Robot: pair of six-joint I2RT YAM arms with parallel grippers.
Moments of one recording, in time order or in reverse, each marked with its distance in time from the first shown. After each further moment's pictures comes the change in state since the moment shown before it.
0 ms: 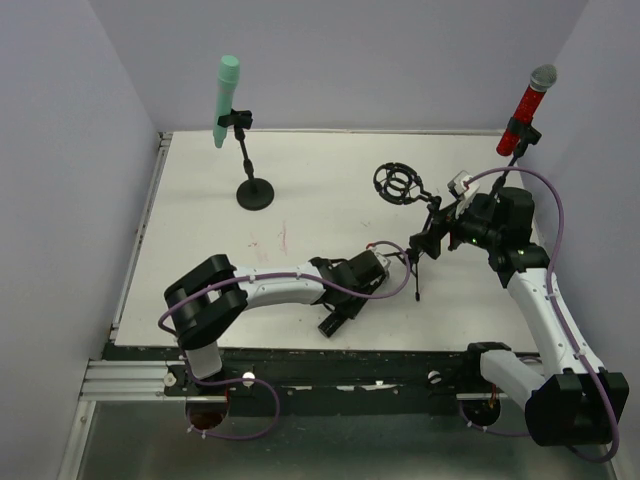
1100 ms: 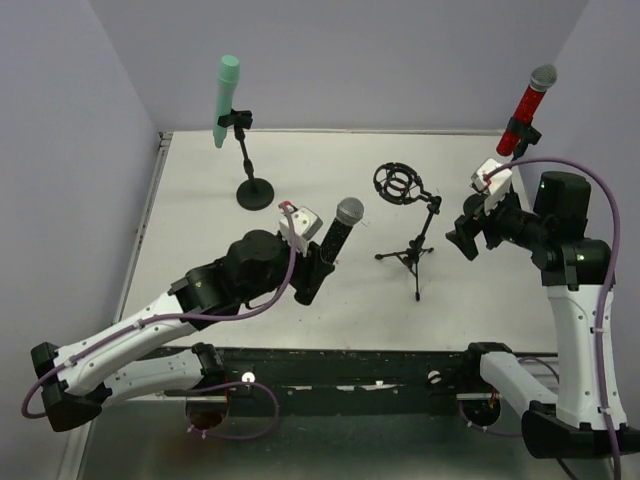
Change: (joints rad) left arm 0.082 -0.827 -0.182 0.041 -0.014 0.063; right arm -0.027 -0.082 0.452 -0.647 0.243 -0.287
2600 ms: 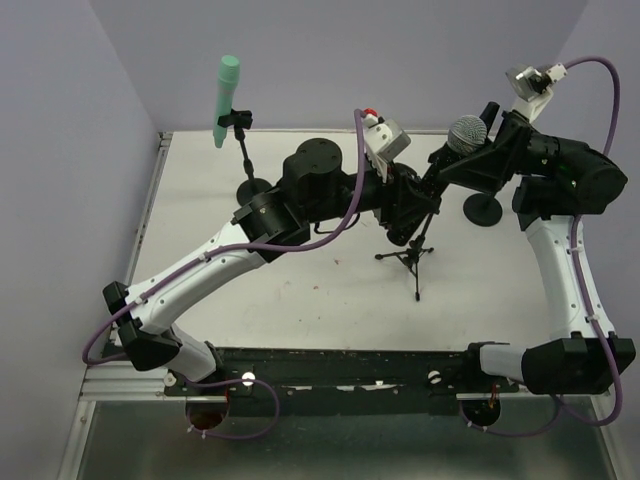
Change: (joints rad) left arm 0.003 0.560 0.831 0.162 0.394 0.031; right arm 0.001 0.343 0.124 1.903 -0.883 2.086
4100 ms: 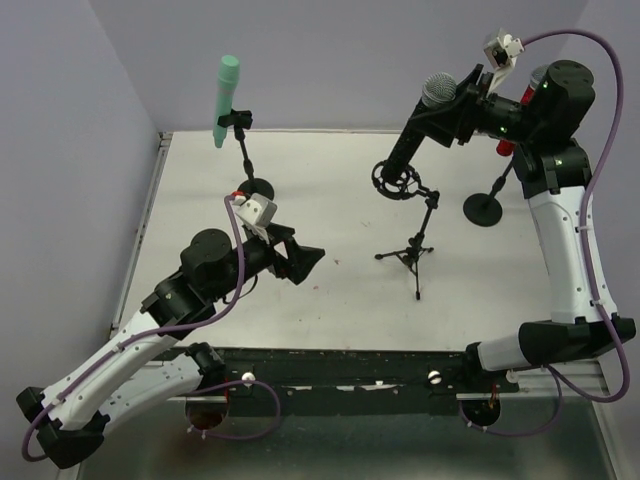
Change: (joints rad) left arm 0.211 -0.753 -0.879 -0.001 -0.242 -0.050; right arm 0.124 0.173 0.452 -1.270 0.358 -1.329
